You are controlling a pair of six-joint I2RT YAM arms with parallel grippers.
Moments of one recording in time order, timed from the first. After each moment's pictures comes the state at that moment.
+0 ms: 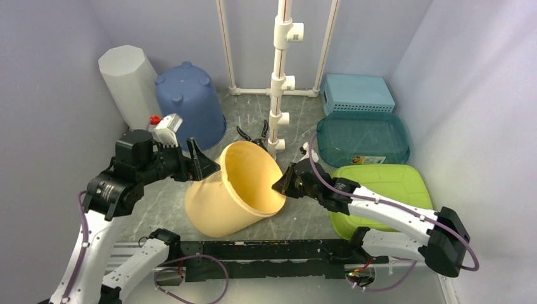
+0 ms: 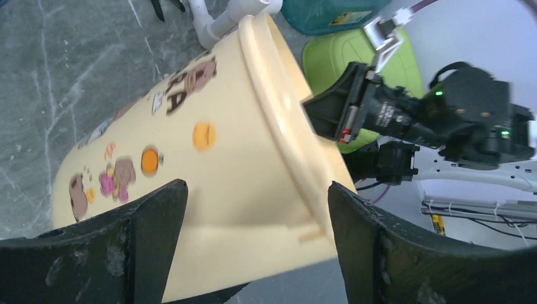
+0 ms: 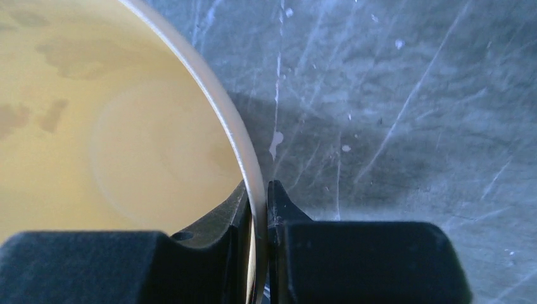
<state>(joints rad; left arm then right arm) -0.33 0.80 1.23 -0.95 0.42 -0.49 0.93 1.06 0.72 -0.30 0.15 1.02</state>
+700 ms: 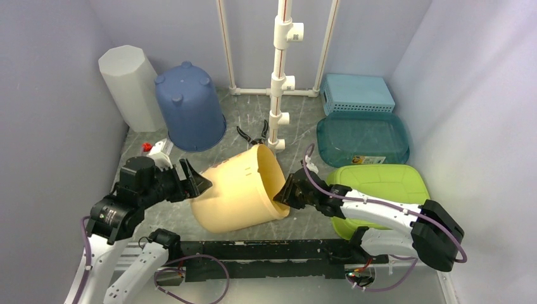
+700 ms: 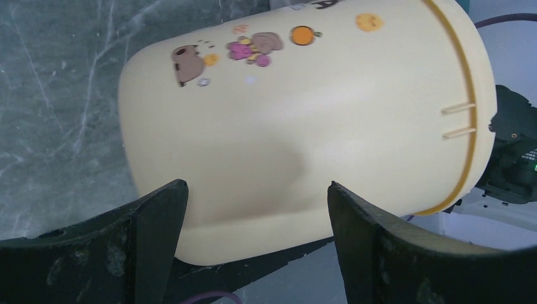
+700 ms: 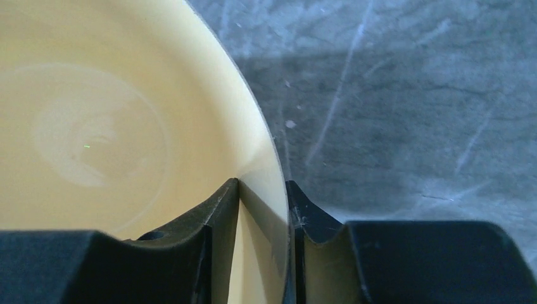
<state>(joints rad) -0.33 0.60 1.01 -1.02 0.24 -0.59 0.92 1.15 0.54 -0.15 0.08 1.15</state>
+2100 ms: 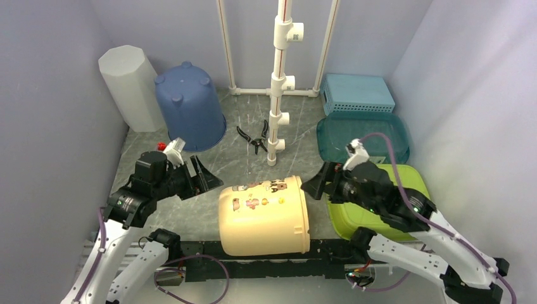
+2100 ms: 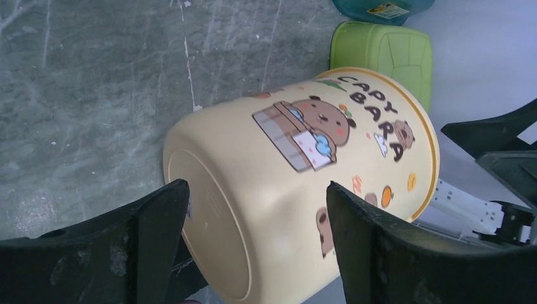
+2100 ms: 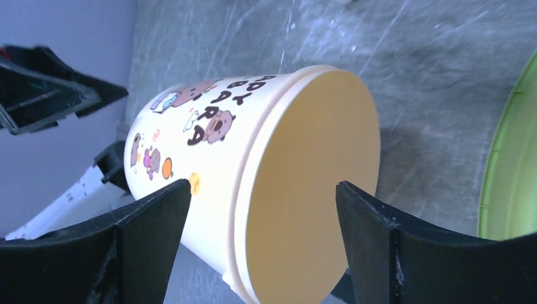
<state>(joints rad) -0.33 0.63 0.86 -0.86 0.38 -0.73 0.93 0.61 0.98 -0.91 0.21 0.92</state>
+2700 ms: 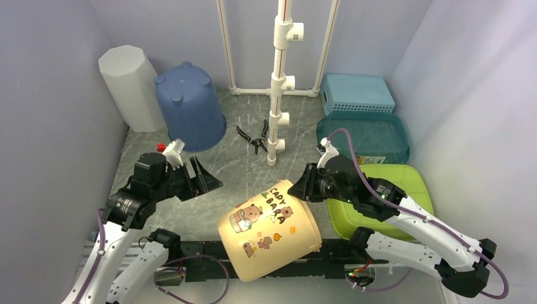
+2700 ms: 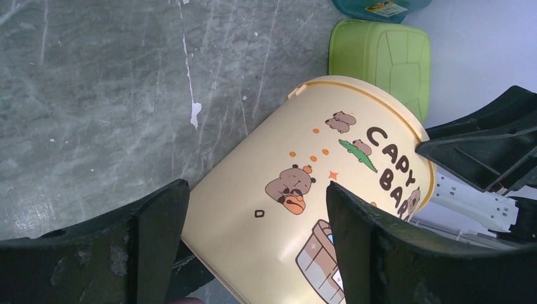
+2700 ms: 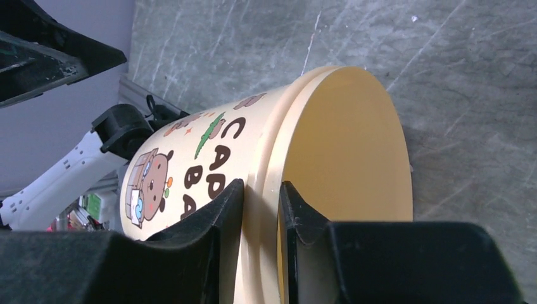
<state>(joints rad) -0.33 0.62 0.85 -0.86 0.38 -0.73 0.94 0.80 0.92 -0.73 0.02 0.87</state>
